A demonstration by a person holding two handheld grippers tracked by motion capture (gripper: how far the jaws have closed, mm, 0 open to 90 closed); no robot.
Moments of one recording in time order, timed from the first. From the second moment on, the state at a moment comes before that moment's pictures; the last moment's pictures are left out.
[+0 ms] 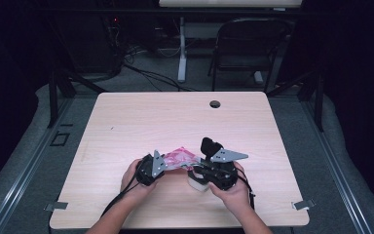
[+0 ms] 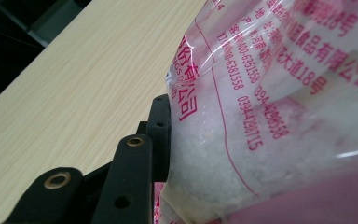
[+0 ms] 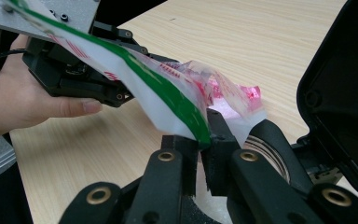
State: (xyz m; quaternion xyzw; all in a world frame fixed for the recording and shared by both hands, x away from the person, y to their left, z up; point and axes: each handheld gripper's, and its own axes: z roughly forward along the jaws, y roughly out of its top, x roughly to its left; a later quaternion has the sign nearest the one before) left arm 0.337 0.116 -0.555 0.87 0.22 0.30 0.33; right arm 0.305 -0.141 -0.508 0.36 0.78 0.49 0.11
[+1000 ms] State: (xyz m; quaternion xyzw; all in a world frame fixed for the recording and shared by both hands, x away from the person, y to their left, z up) left arm 0.355 0.128 -0.567 0.86 0.28 0.20 0.37; right arm 0.305 -0.142 -0.508 0.35 0.77 0.52 0.12
